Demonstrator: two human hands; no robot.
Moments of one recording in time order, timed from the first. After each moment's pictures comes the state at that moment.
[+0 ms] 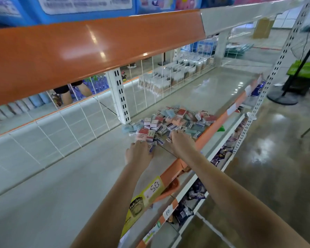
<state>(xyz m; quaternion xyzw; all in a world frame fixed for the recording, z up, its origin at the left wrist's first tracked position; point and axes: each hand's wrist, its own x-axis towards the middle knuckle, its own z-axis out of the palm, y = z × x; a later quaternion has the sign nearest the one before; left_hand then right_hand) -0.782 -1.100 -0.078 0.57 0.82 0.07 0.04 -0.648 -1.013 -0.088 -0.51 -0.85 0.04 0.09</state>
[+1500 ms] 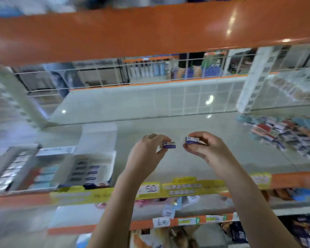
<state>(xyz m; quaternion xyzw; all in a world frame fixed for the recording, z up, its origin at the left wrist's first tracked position) -0.861 -1.412 -0.026 0.38 0.88 0.29 -0.02 -0.761 -1.252 -0.023 -0.20 -0.59 0.76 0.16</state>
